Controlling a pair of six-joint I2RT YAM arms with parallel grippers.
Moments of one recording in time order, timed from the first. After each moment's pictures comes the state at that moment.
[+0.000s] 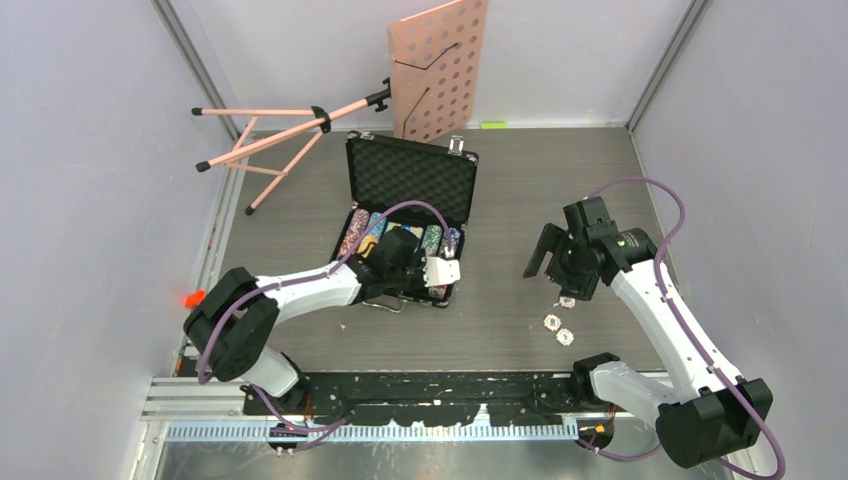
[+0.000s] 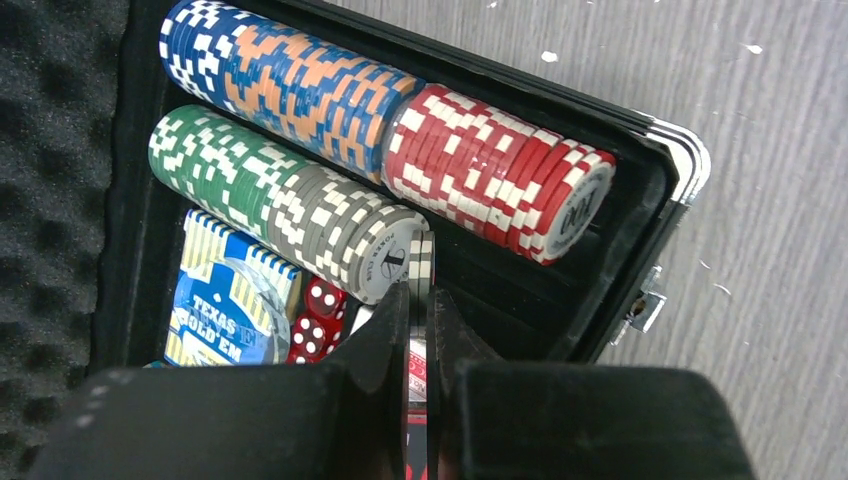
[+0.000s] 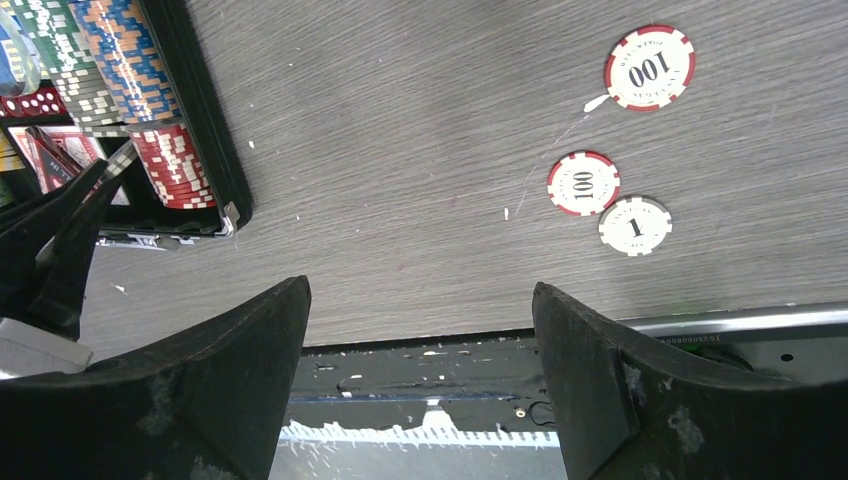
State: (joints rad) left arm -0.80 1.50 0.79 -0.07 0.14 0.74; right arm 0.27 1.04 0.99 -1.07 -0.02 0.71
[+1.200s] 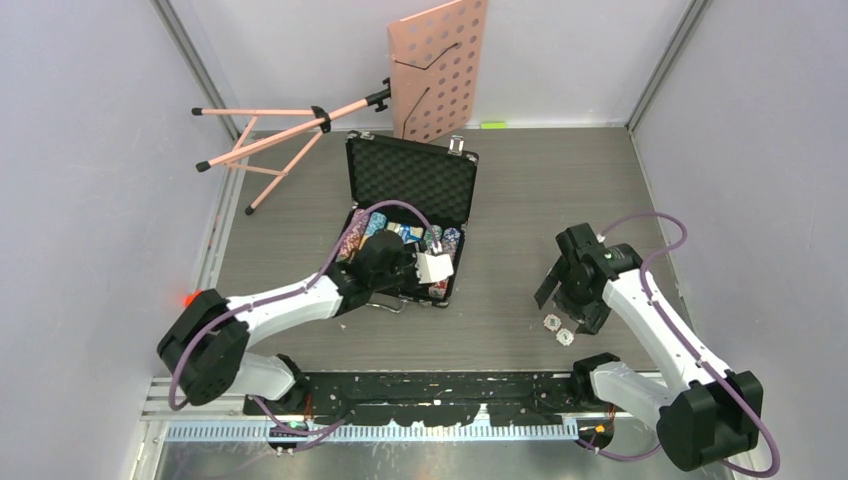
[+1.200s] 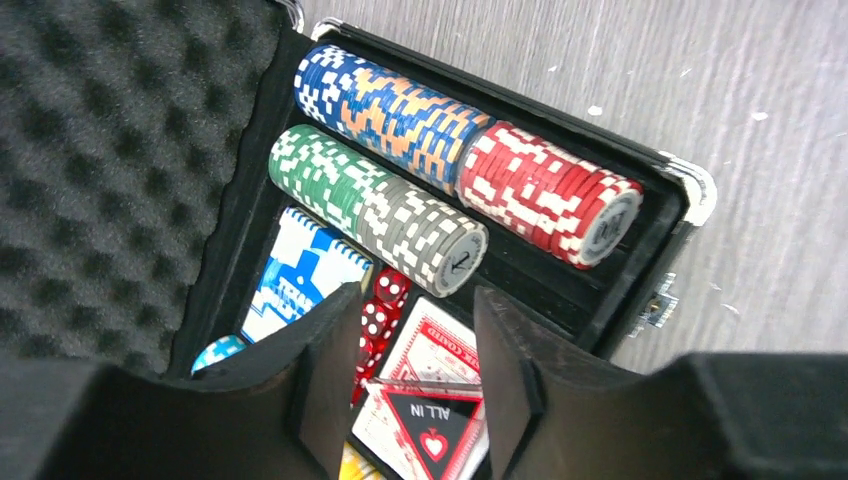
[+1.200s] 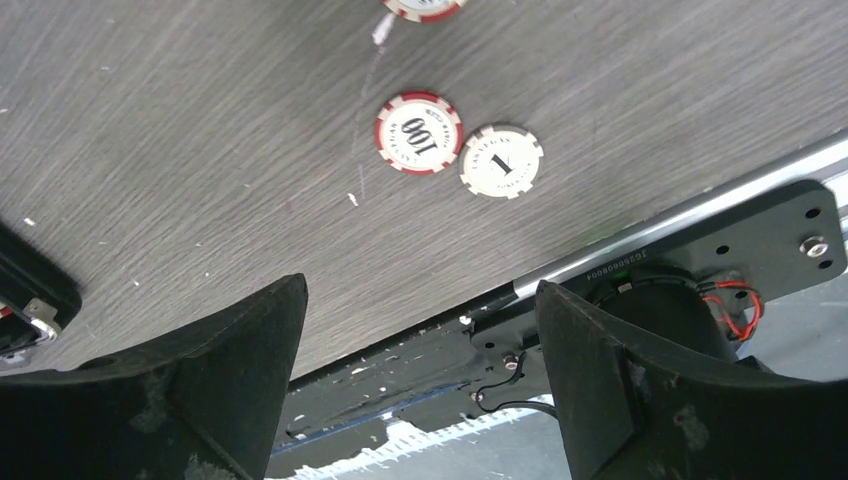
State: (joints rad) left arm -0.80 1.39 0.72 0.06 0.09 0.71; right arm 0.27 1.04 0.83 -1.18 0.14 0.89
